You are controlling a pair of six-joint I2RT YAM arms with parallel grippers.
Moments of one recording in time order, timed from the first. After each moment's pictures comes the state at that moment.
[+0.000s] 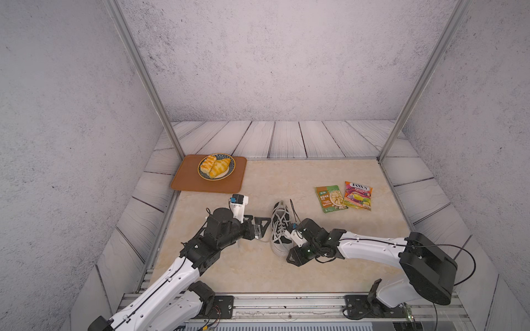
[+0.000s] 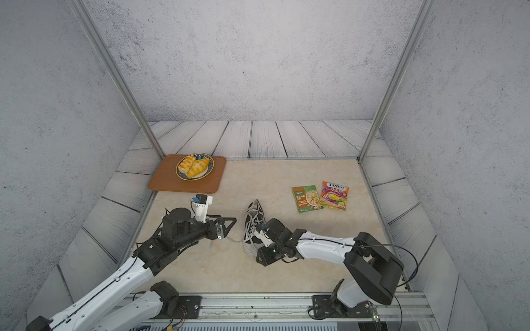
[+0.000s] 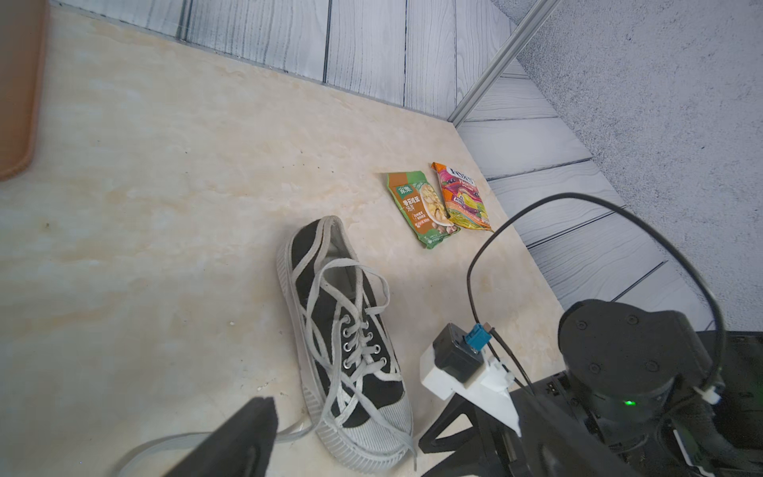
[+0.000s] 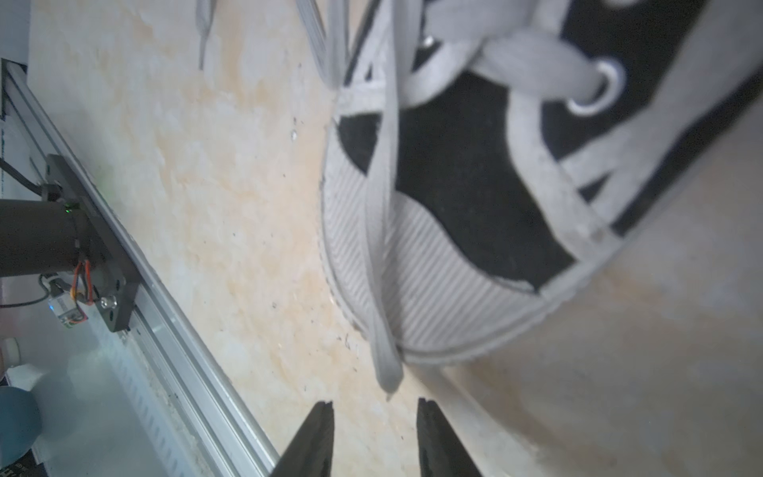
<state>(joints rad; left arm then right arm) -0.60 0.80 0.61 -0.22 0.23 -0.54 0.92 1.49 0.72 -0.26 -0.36 0.44</state>
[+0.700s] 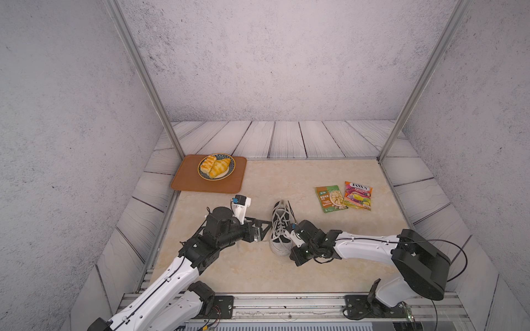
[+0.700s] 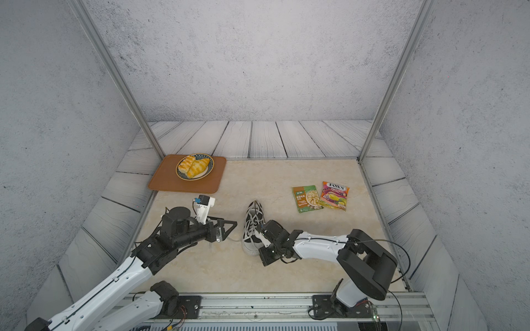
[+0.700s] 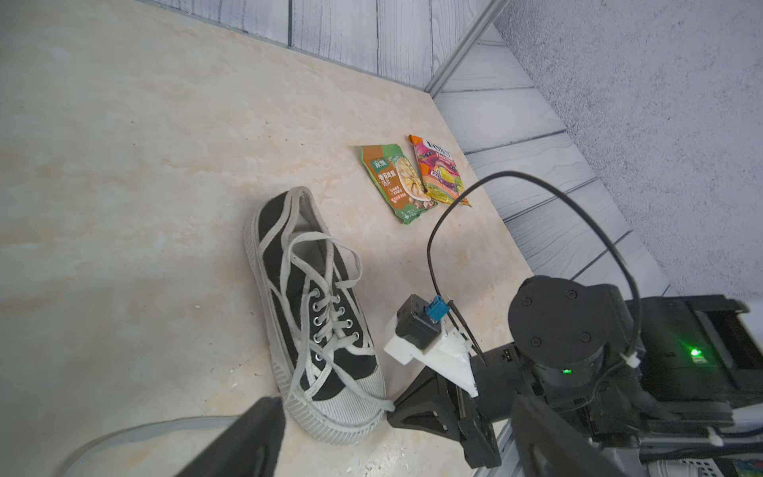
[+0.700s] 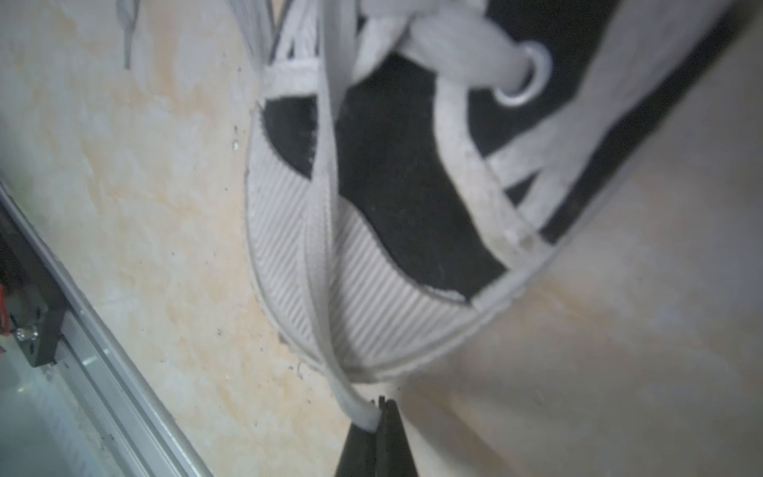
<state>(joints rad) -0.58 0.82 0.63 -0.25 0.37 -0.51 0.93 1.50 0.72 -0.31 -0.25 0.40</state>
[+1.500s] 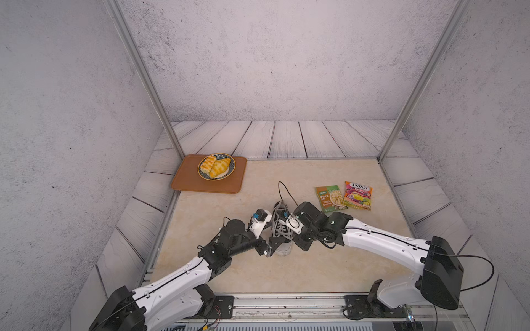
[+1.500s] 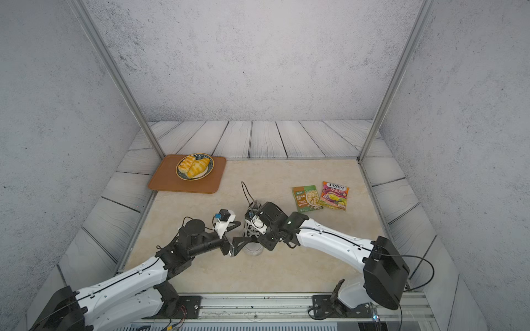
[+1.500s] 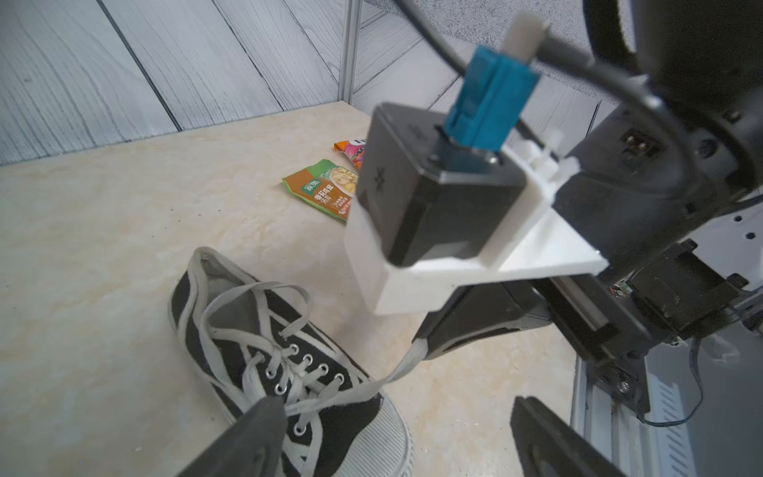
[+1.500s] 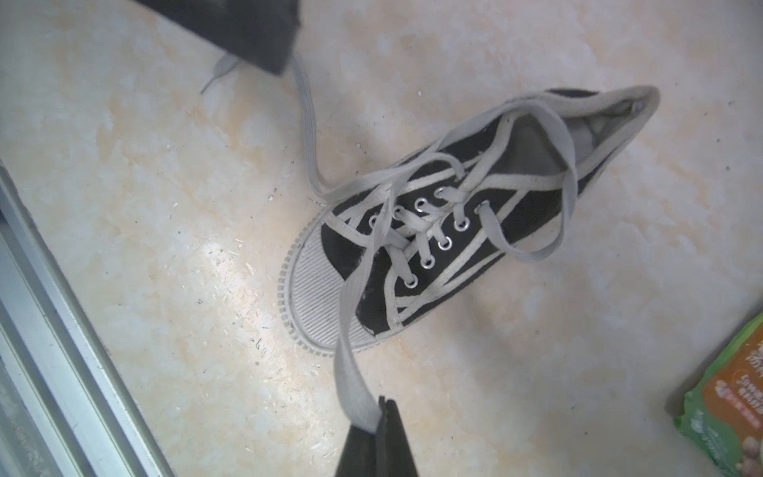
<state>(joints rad) -0.75 0.96 0.39 0.26 0.34 -0.13 0.93 1.42 1.05 -0.67 -0.03 -0.13</state>
